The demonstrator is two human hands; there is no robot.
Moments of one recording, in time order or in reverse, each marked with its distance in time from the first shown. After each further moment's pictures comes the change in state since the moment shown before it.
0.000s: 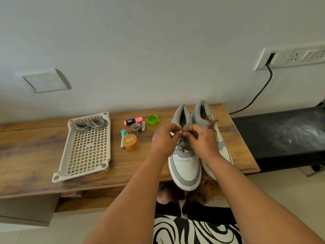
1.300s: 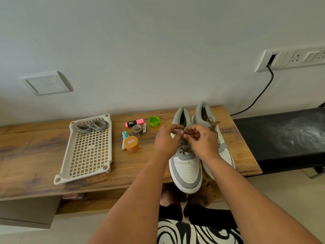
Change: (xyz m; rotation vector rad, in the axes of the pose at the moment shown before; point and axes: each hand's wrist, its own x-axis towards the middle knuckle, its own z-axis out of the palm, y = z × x) left_hand 0.006 -0.004 0.009 -0.119 0.033 -0.089; right_hand -0.001 -0.008 0.001 0.074 0.018 0.148
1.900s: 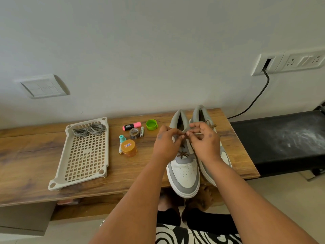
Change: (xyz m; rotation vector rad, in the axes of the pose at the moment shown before) left_hand 0.000 0.006 0.003 0.111 -0.043 0.067; right_hand 0.003 0.000 -0.007 0.092 0.141 -0.028
